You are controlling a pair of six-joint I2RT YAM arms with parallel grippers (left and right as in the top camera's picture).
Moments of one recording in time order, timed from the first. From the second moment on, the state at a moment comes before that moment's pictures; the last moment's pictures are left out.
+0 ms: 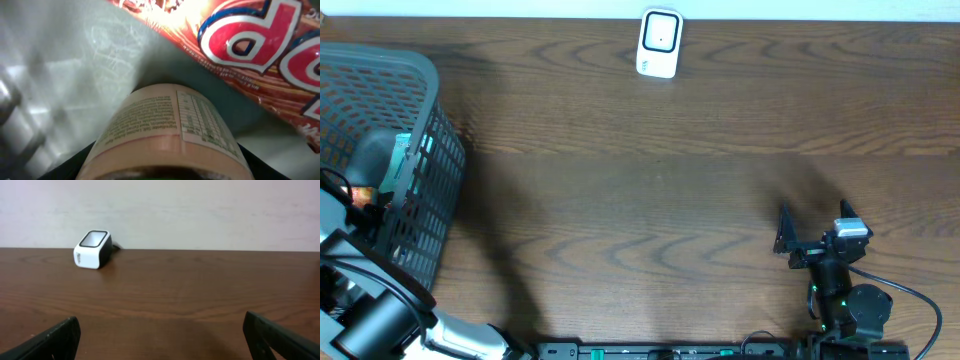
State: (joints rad) left arm 0.83 1.81 1.22 -0.99 -0.04 -0.46; right arm -0.13 0.01 0.01 -0.05 -0.23 0.02
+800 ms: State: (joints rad) left arm 0.70 1.30 1.67 -1.12 0.51 -0.49; right arm -0.14 0.01 0.01 -0.05 -0.23 0.02
